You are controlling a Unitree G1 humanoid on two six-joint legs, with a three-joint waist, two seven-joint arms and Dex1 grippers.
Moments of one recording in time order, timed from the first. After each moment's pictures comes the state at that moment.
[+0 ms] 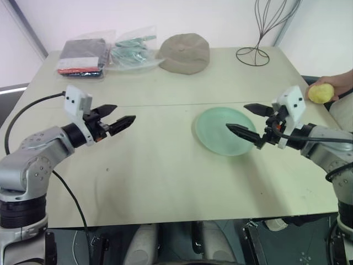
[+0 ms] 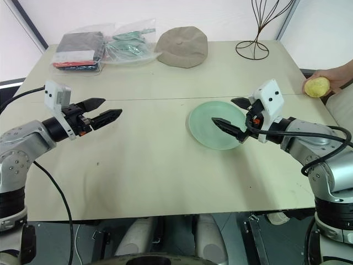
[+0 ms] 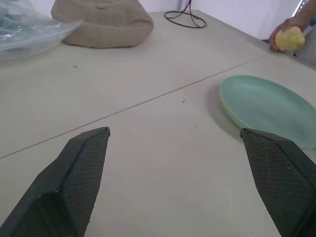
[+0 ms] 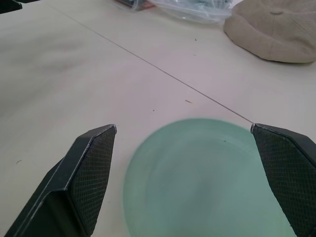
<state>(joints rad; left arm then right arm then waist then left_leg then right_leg) -0.36 0.69 0.30 -0.30 -0.73 0.85 -0.61 -0.33 -0.81 -0.23 -0.44 0.65 0.81 0.65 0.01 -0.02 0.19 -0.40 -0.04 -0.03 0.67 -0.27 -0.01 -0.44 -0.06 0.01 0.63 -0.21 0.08</state>
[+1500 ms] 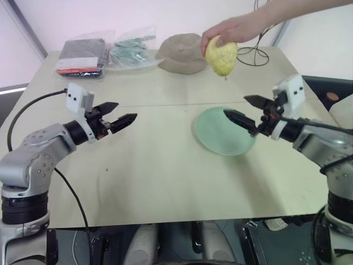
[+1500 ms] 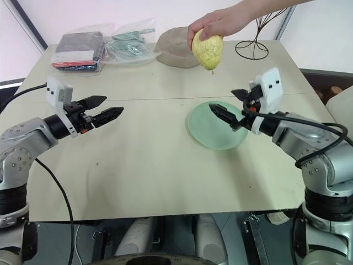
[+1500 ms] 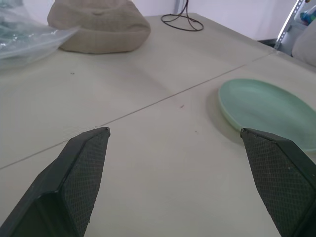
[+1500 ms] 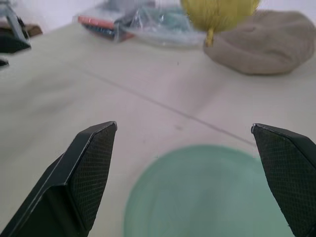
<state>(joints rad) -0.40 0.69 0.26 -0.27 -0.72 0.82 -0.61 -0.50 -0.67 -0.27 -0.46 0.78 1.01 0.39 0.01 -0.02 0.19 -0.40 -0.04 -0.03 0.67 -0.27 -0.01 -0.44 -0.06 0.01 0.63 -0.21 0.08</state>
